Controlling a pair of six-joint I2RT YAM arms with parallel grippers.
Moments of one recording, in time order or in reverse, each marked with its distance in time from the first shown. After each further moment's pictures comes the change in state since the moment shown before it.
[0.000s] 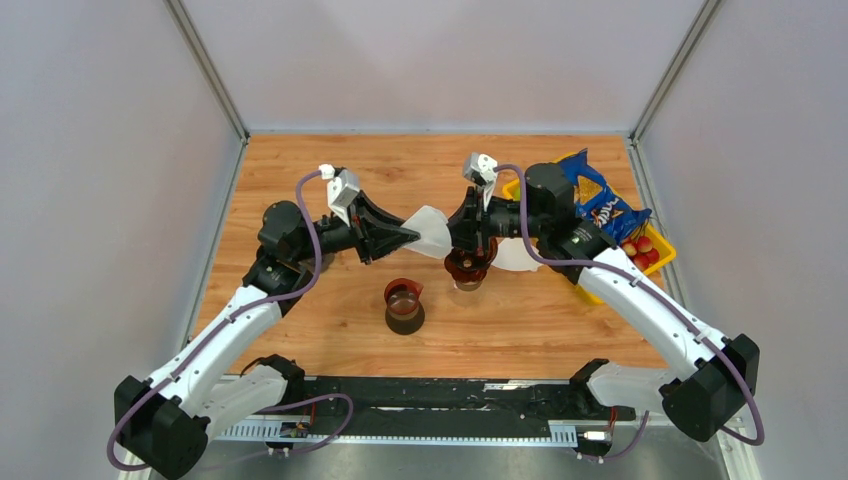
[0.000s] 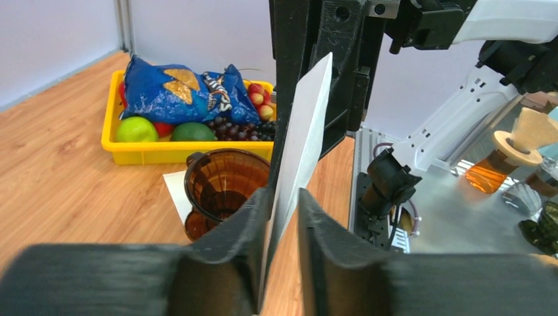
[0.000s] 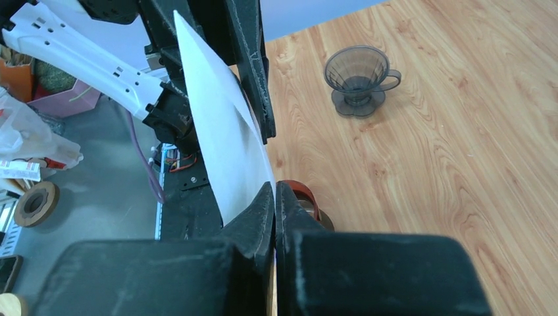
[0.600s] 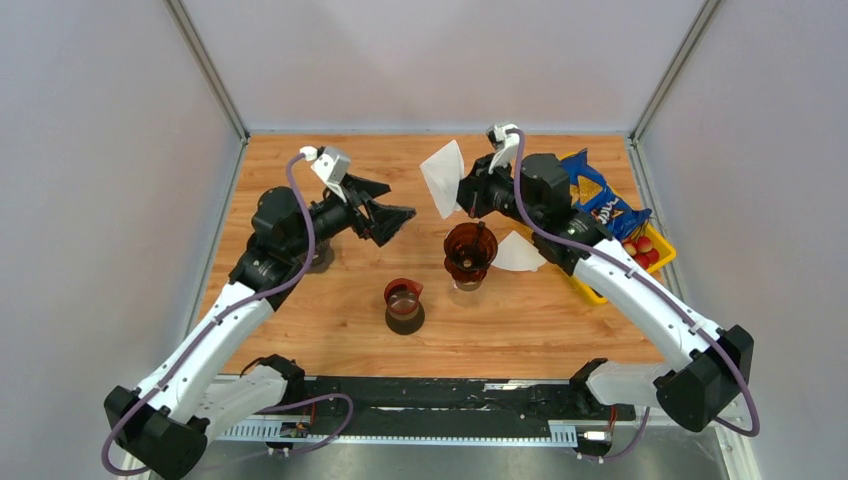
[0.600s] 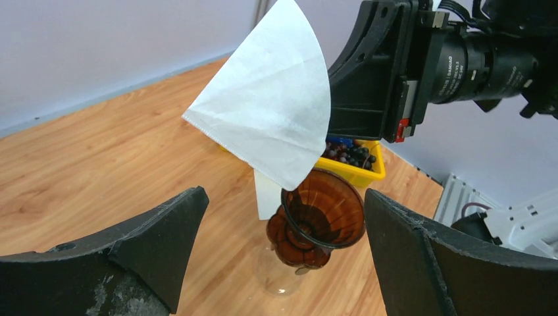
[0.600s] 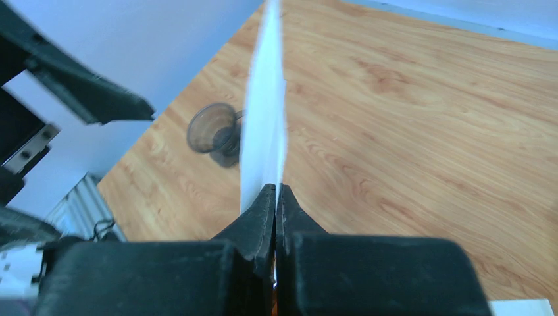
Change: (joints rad) left arm 0.000 -0.028 0.121 -0.266 -0.368 0.088; right arm 0.005 0.040 0.063 -0.003 0.579 0.219
